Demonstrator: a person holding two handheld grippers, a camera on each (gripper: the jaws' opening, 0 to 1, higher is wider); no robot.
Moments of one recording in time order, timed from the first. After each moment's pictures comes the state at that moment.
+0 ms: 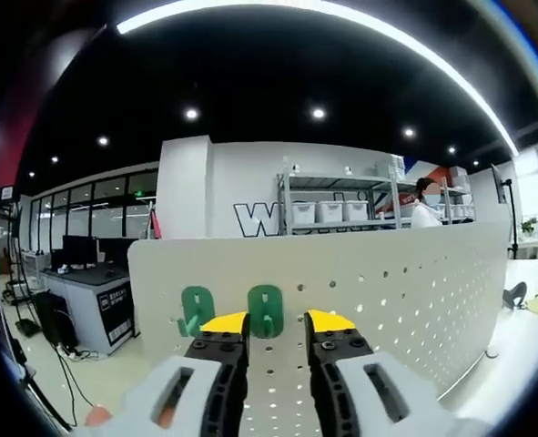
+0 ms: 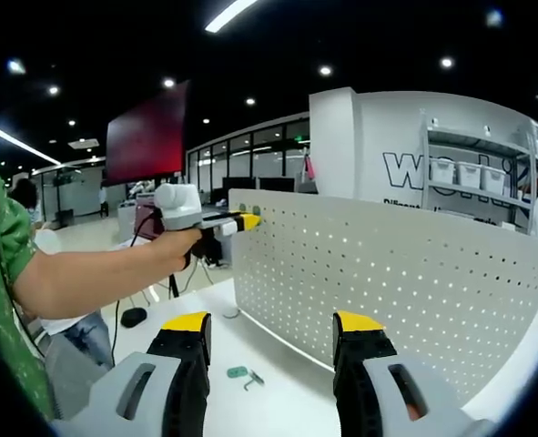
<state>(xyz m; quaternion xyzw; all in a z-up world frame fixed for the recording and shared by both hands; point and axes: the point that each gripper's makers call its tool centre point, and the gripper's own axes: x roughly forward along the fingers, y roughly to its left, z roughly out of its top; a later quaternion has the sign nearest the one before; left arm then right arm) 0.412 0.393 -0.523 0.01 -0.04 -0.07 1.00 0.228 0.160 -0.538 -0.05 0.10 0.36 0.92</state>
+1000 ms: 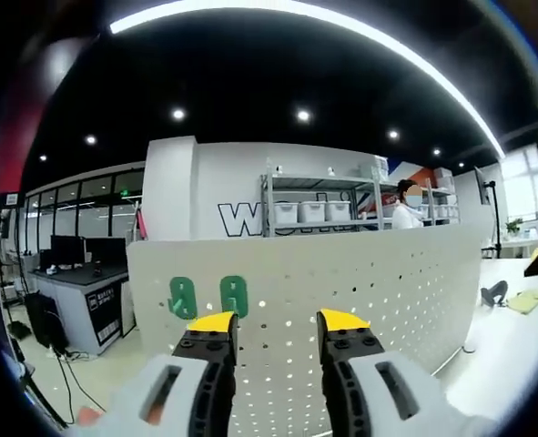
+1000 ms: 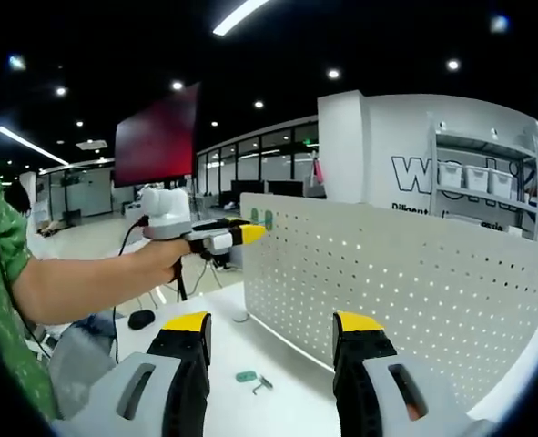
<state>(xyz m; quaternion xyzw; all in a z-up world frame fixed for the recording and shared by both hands) 0.366 0.369 -0.526 0.01 -0.04 -0.11 0.99 0.222 0.171 -0.533 -0.05 0.09 0.38 0.92</state>
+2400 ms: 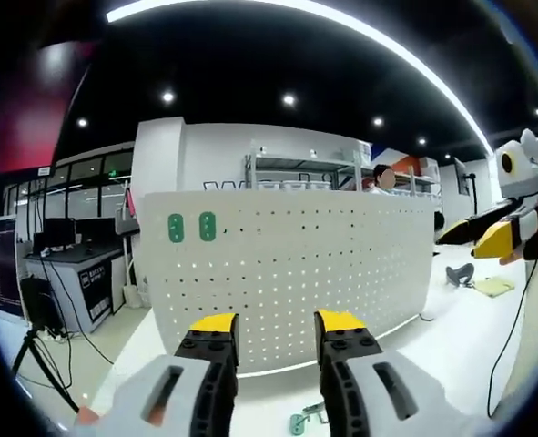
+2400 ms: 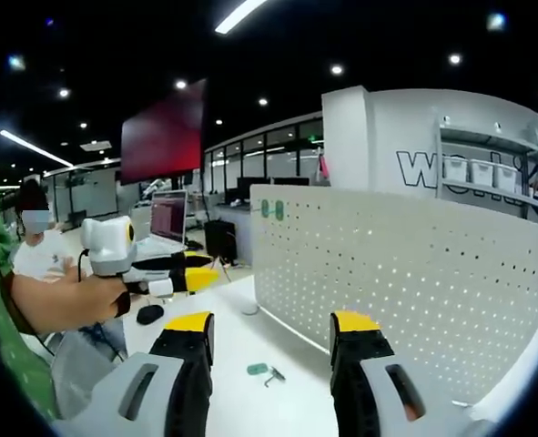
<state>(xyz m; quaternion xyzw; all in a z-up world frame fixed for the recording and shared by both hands) 0.237 0.347 -0.587 0.00 0.01 -0.14 0.99 0.203 0.176 -0.552 -0.04 0.10 0.40 0.91</state>
